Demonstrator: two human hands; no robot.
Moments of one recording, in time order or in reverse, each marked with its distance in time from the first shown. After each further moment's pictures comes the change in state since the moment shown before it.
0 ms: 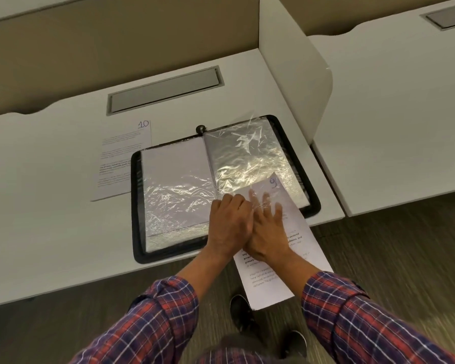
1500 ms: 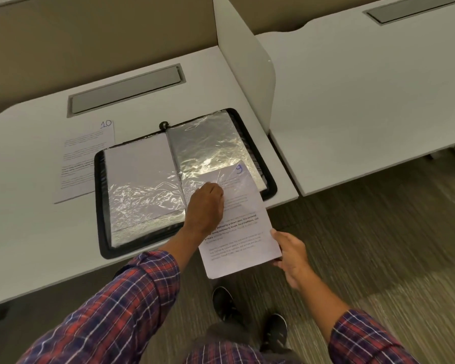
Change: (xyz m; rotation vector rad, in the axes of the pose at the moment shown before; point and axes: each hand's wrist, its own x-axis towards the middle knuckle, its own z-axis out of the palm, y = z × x) left_hand 0.015 0.021 0.024 -0.201 -0.197 -0.060; right_hand -0.139 0.091 0.022 1.709 0.091 0.945
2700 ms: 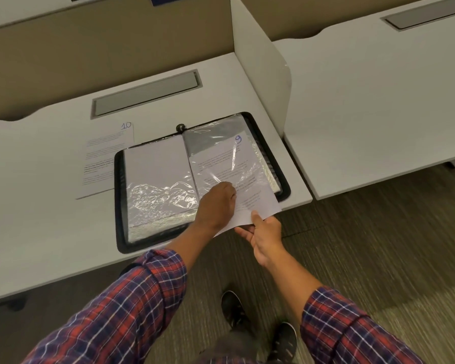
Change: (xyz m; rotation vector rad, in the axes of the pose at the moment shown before) left_hand -0.002 0.013 -0.028 -0.052 -0.058 -0.054; right_hand -0.031 -0.049 0.109 0.363 -0.114 -0.004
